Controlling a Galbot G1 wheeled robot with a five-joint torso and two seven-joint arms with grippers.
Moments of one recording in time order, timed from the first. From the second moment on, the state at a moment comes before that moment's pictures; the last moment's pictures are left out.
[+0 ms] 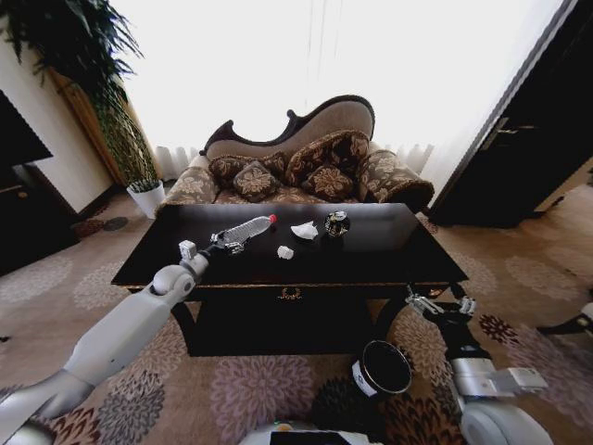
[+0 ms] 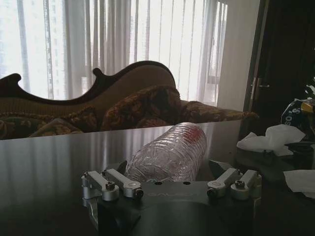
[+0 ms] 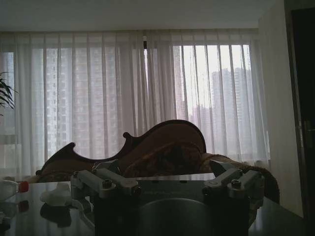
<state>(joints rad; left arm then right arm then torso) 0.61 -0.80 0.06 -1.53 -0.89 0.06 0.15 -1.86 1.21 0.88 2.33 0.55 0.19 0.03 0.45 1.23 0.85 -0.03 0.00</state>
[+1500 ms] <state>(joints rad) 1.21 -0.59 -0.39 -2.18 -0.93 0.16 0.09 -1.84 1.24 0.81 2.31 0.28 0.28 0.04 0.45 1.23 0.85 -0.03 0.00</state>
